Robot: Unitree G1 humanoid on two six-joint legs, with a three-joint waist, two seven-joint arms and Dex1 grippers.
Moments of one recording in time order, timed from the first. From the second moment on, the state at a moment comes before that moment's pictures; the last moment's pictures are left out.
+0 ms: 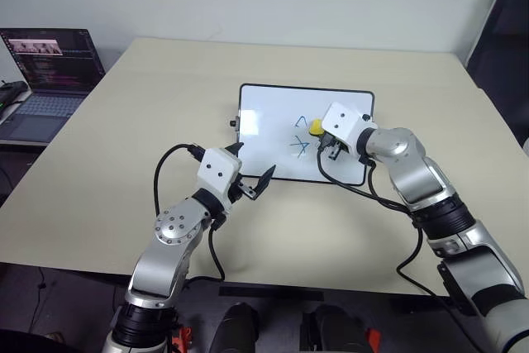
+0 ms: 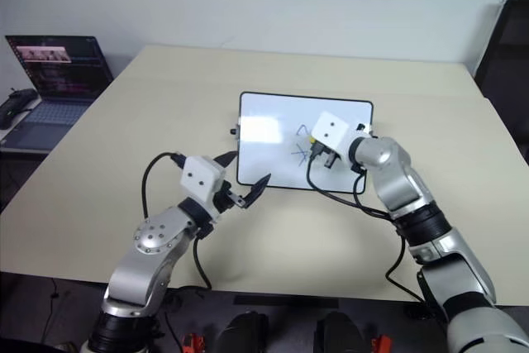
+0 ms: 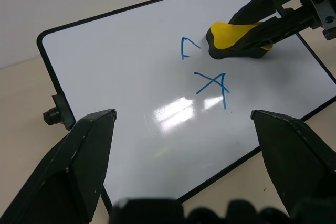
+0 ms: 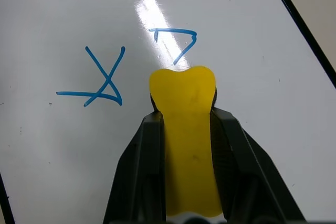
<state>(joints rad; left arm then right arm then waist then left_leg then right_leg) -0.17 0.35 -0.09 -0.38 -0.13 0.34 -0.41 -0.80 -0.45 0.36 0.14 -0.20 0.49 0.61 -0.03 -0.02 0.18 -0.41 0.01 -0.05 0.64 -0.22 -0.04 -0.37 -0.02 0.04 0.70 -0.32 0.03</state>
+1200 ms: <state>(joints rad) -0.17 0.34 -0.10 -0.38 -0.13 0.34 -0.40 -0.89 -0.44 0.35 0.28 -0.23 0.36 0.63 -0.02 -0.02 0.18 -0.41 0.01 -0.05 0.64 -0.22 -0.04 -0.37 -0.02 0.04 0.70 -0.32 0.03</state>
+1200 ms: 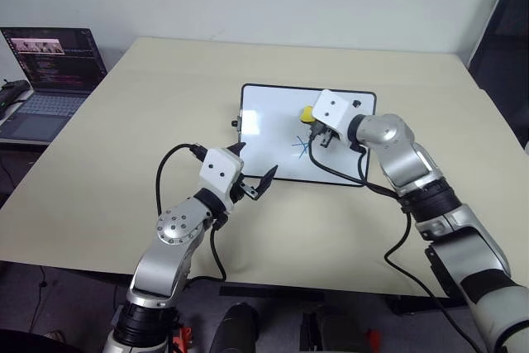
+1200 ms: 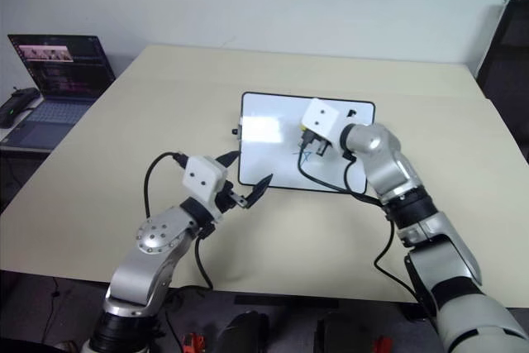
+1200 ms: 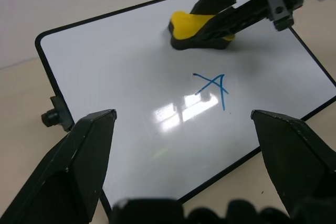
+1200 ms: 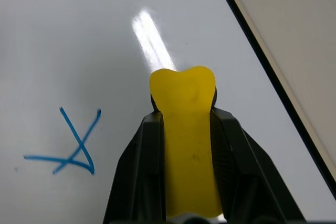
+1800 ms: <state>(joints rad) -0.19 0.35 -0.10 -0.38 -0.13 0.34 -0.41 -0.85 -0.43 0.33 0.22 -0.24 0.43 0.63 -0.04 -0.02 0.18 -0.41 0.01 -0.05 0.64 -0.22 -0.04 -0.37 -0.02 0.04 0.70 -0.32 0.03</state>
